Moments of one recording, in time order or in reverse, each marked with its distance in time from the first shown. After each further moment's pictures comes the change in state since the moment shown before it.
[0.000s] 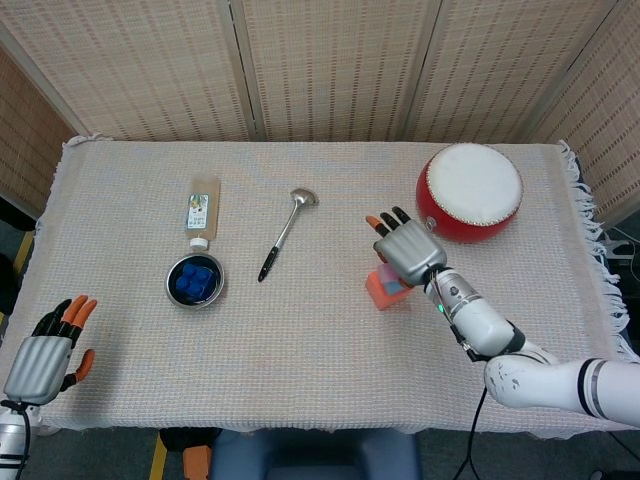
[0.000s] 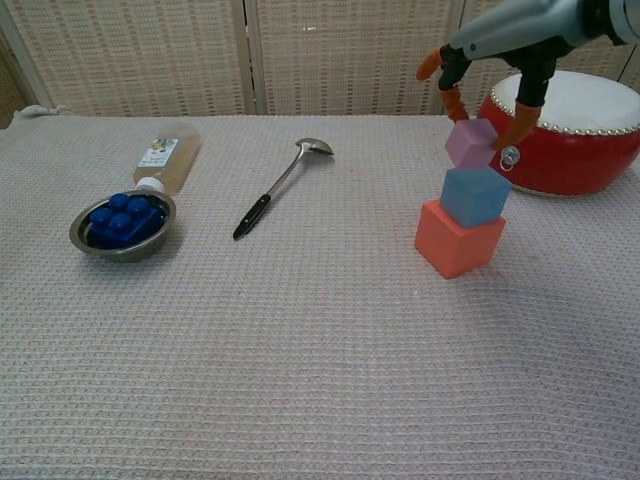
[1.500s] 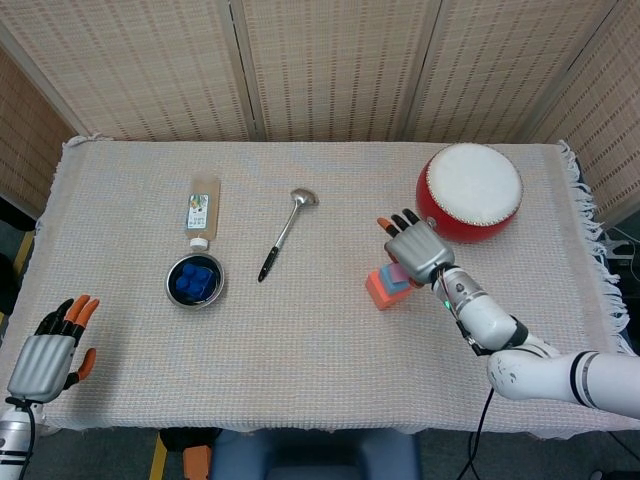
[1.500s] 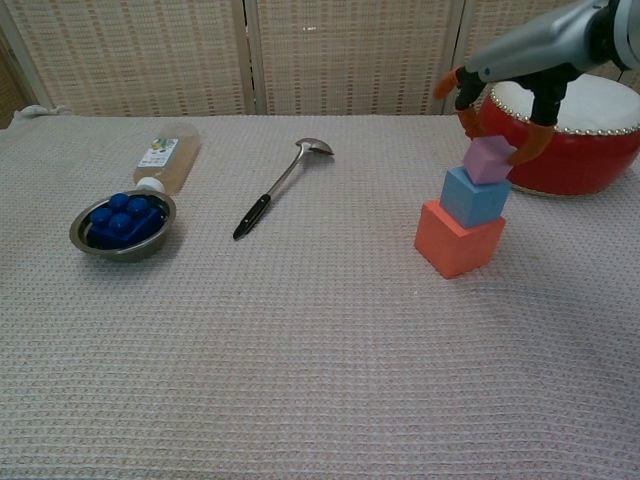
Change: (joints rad) left arm -0.010 -0.014 -0.001 0.008 -0.020 -0.018 0.024; right arm 0.039 -0.039 -0.112 0.084 -0.046 0.002 0.102
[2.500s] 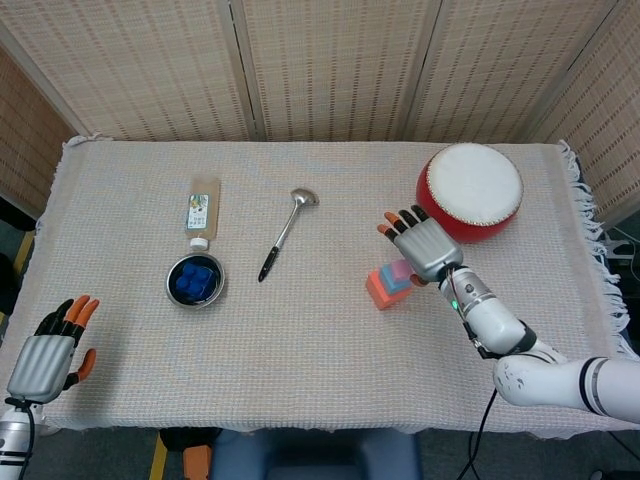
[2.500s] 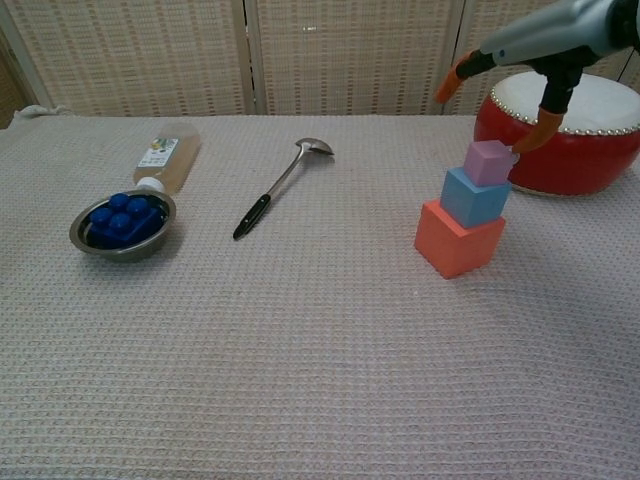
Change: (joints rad) left arm 0.002 0.005 0.002 -0.002 0.002 0.007 -0.009; right arm -0.035 0.042 0.008 -0.056 -0.012 0.071 0.071
